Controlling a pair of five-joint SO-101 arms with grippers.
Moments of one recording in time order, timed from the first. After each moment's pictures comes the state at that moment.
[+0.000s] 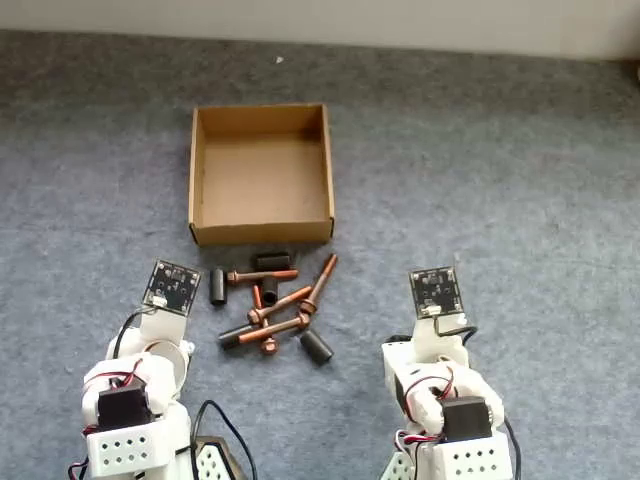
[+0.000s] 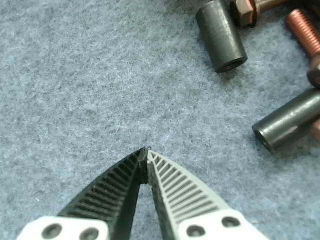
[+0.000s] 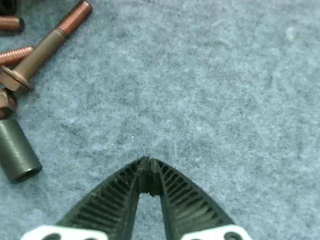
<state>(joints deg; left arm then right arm) -17.3 -101.1 96.0 74.8 -20.3 -13.0 -103.6 95.7 69.7 4.3</state>
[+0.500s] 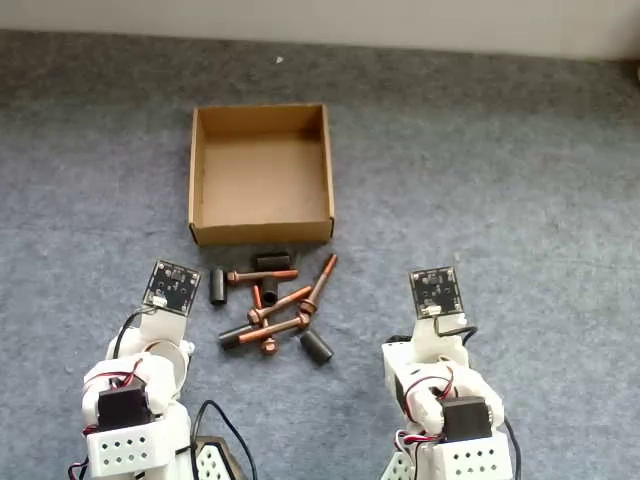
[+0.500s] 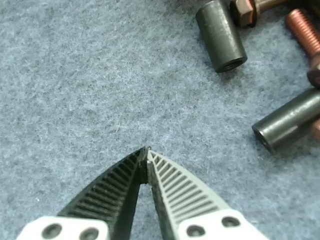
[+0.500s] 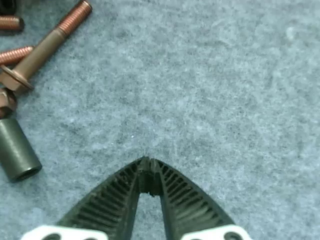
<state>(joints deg) -17.3 -101.1 96.0 74.8 -20.3 -13.0 -103.6 95.7 70.2 4.3</state>
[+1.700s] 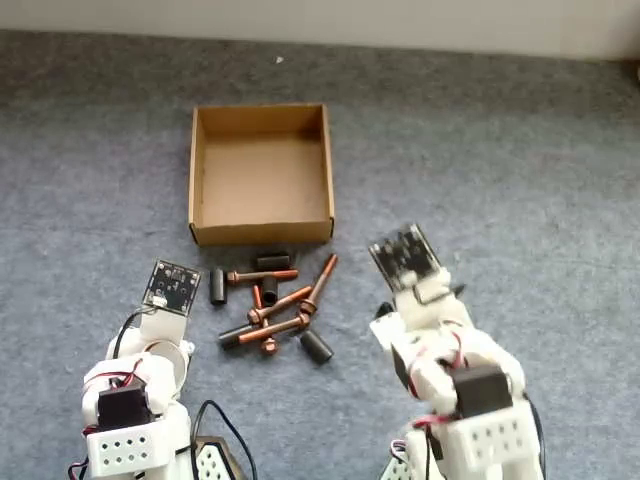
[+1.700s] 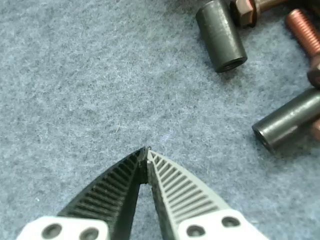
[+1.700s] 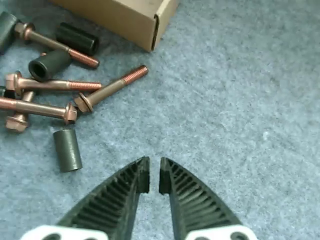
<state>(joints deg) -17.3 -101.1 96.0 74.8 -20.3 -21.2 -71.1 60.4 70.2 18.2</state>
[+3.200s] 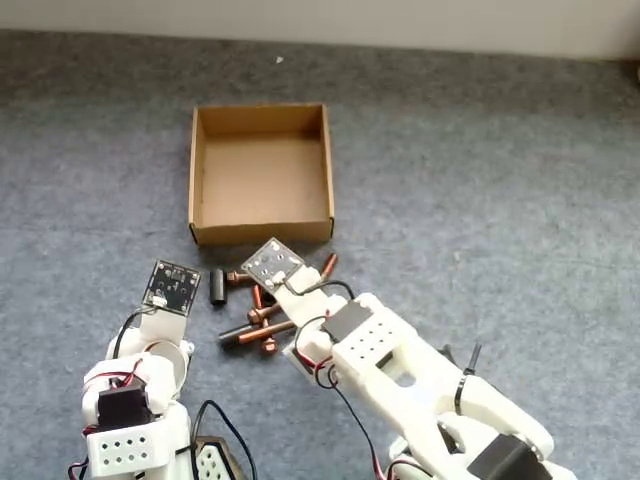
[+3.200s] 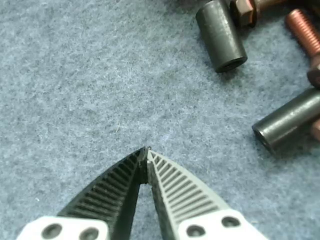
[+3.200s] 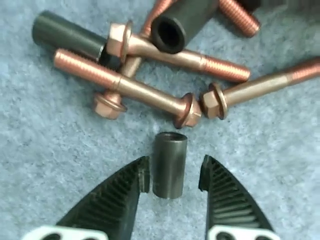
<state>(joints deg) -17.3 -101.1 96.0 74.8 -20.3 -47.5 -24.6 58.0 48.9 8.3</state>
